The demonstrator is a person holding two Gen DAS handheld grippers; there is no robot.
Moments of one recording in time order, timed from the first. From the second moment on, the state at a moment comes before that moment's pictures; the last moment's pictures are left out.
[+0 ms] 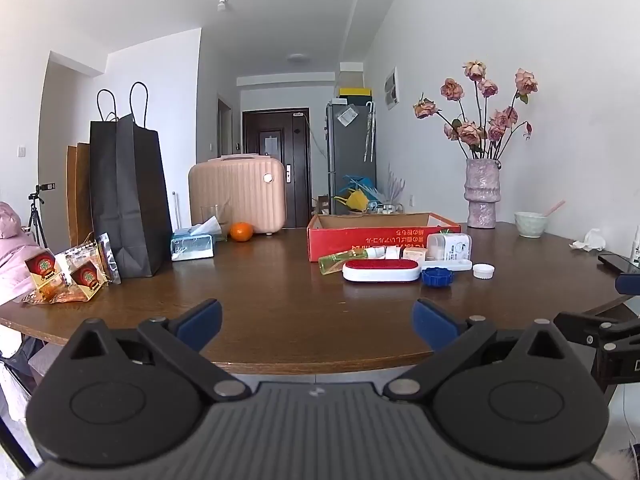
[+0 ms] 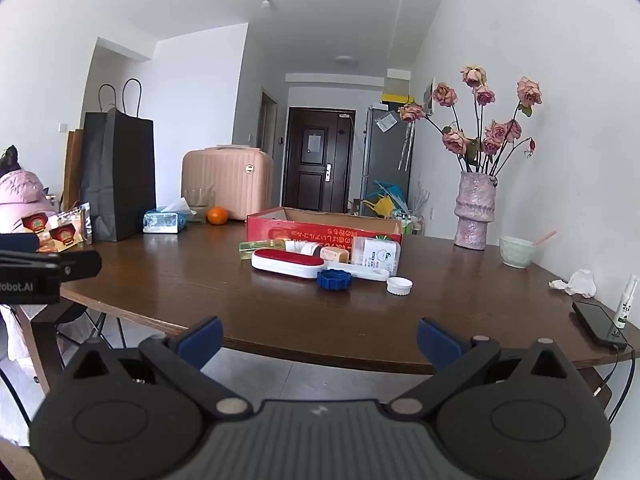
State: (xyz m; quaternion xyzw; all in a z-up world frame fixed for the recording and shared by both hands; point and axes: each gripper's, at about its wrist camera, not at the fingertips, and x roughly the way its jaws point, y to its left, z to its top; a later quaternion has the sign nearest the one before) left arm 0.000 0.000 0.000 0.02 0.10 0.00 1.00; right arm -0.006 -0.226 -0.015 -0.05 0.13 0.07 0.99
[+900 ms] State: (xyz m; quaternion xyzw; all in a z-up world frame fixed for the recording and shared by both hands) left arm -0.001 -0.003 0.002 0.02 0.10 -0.01 1.00; right arm -0.007 -0.231 -0.017 -0.03 0.13 0.08 0.99
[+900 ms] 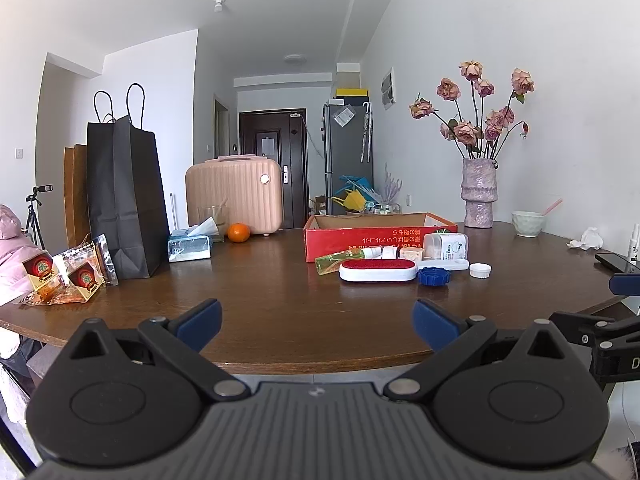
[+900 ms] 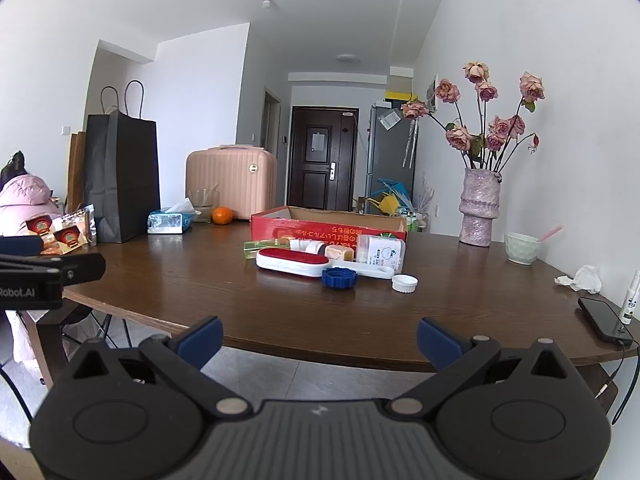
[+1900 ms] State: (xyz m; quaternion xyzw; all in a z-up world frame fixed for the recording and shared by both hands) left arm -0.001 -0.002 0.000 0.03 0.10 -0.01 1.00; right arm -0.005 -0.226 -0.019 -0.03 0.13 0.09 0.99
